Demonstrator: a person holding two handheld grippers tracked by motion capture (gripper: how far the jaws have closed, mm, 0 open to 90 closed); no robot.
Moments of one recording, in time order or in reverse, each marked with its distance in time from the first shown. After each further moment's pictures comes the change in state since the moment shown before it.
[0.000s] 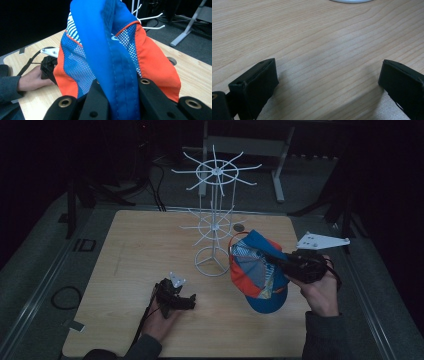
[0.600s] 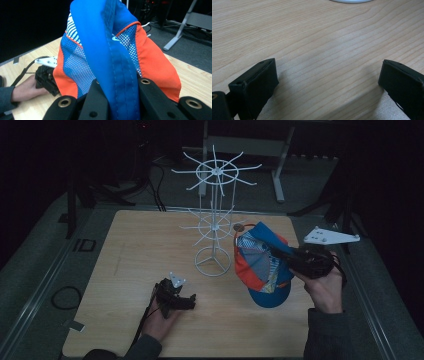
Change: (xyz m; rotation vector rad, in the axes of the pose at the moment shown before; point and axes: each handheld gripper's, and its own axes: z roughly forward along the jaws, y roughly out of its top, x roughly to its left) left arm 0.000 0.000 0.000 0.000 0.000 0.000; right arm -0.008 0.007 -0.010 -0.052 -0.042 0.029
